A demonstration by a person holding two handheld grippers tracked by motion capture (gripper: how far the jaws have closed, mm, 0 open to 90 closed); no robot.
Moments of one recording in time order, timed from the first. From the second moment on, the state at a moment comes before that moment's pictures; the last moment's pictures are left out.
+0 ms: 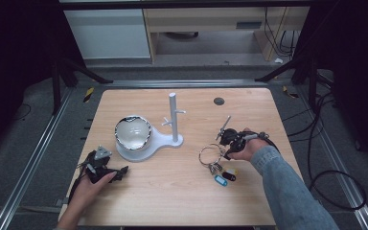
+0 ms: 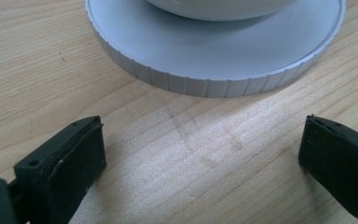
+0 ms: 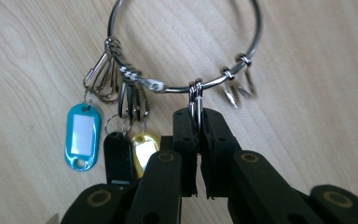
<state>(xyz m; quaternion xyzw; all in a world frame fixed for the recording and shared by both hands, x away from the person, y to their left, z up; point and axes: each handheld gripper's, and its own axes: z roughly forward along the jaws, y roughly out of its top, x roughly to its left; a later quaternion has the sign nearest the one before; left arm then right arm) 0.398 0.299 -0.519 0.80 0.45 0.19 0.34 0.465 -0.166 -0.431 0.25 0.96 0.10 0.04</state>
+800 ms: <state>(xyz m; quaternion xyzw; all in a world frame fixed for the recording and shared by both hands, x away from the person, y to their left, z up) 0.398 0.299 -0.519 0.80 0.45 0.19 0.34 0.472 -0.181 -0.351 0.27 0.95 0.14 0.07</state>
